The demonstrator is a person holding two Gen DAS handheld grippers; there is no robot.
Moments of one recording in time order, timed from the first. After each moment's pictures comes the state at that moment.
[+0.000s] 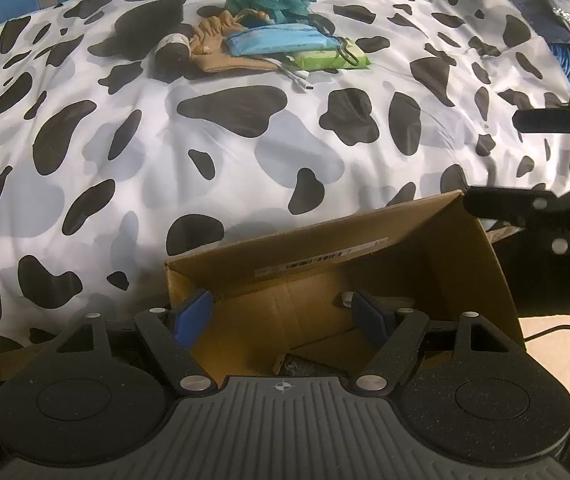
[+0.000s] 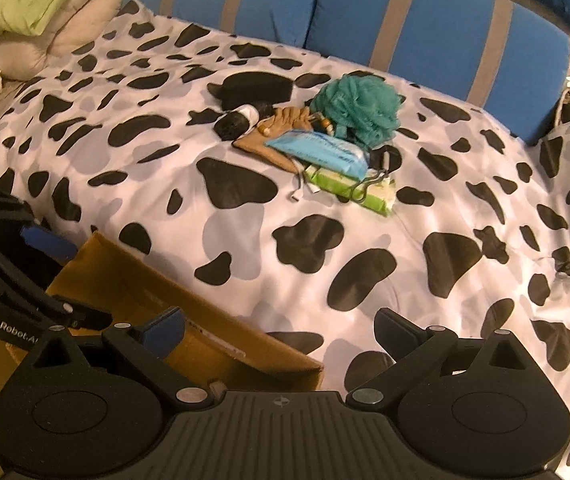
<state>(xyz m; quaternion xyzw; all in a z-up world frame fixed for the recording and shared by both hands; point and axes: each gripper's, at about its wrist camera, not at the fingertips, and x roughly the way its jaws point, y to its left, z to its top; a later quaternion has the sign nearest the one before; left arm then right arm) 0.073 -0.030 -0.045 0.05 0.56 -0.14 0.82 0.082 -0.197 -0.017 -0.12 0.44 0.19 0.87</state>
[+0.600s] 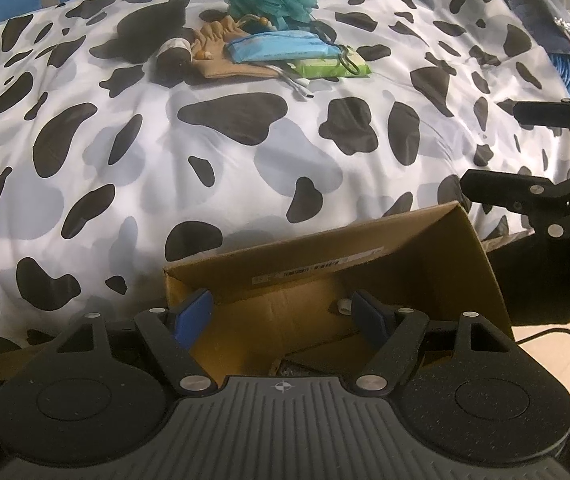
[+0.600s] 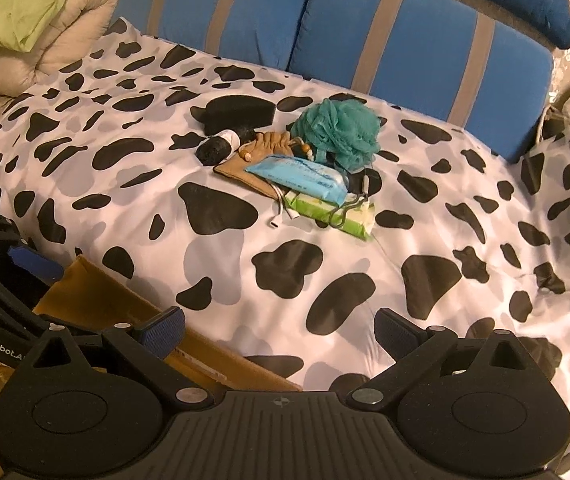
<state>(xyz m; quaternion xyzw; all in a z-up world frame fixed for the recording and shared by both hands) 0.077 -0.028 -0.042 0.04 0.55 -0.14 0.82 0.085 -0.198 -0.010 -0.13 0.41 0.17 0.89</state>
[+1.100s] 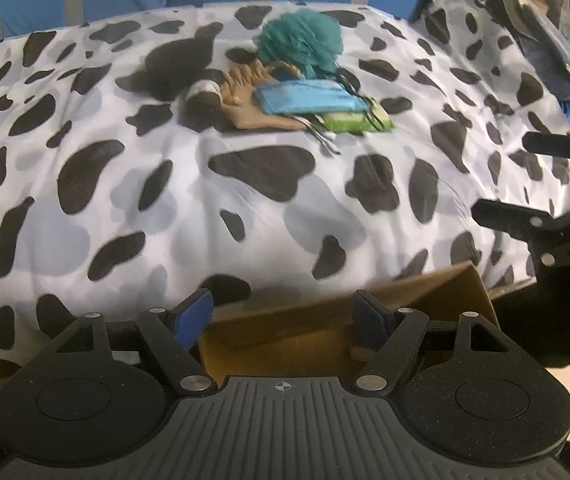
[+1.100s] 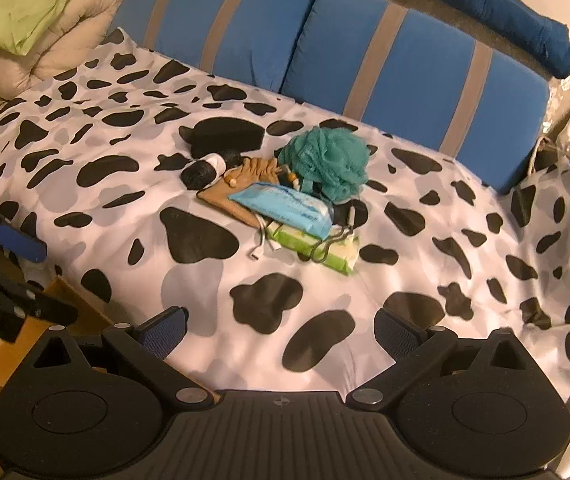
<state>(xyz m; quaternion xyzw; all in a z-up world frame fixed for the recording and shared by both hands) 0.100 -0.008 -0.026 0.02 0.51 -0.13 0.85 0.104 -0.197 -0.005 -0.16 0.37 0.17 0.90</state>
